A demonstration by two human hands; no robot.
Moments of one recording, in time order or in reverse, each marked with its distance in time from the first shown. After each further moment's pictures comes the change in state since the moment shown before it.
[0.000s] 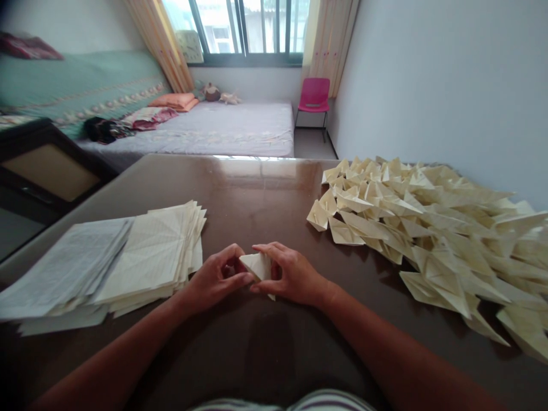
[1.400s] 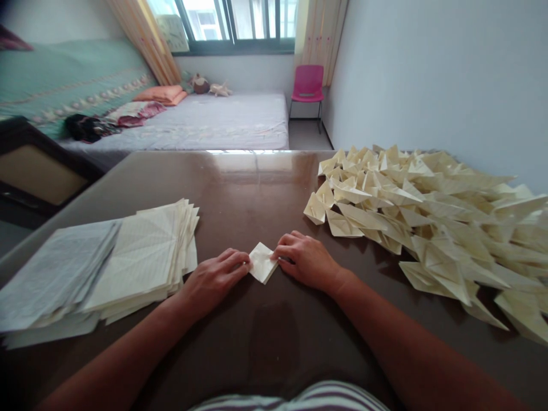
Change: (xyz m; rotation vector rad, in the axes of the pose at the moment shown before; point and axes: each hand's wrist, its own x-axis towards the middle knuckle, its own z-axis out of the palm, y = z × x) left_hand 0.000 -0.020 0.001 0.937 -0.084 0.531; right_hand -0.008 0.022 -0.023 -0.466 -0.006 -0.041
